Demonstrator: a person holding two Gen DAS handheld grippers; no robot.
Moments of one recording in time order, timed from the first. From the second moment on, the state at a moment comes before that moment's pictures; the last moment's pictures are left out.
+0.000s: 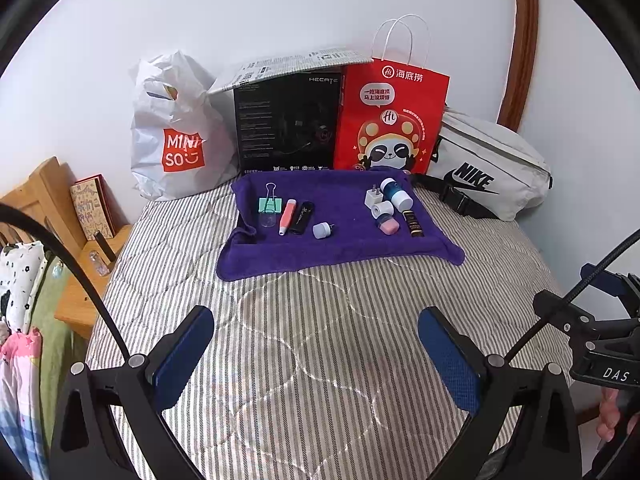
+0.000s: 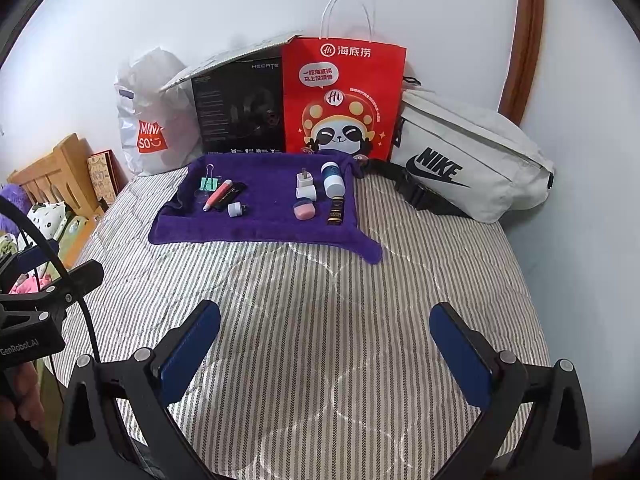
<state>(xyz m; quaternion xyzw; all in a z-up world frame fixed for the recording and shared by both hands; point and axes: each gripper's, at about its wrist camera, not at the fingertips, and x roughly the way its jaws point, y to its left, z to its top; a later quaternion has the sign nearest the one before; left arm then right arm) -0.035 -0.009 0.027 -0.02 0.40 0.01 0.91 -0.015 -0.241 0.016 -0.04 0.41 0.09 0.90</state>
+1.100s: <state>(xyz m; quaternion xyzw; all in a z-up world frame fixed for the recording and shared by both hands) -0.038 -0.014 0.029 -0.01 0.40 0.01 0.92 -0.014 -0.248 0.017 -0.04 0.41 0.08 0.91</state>
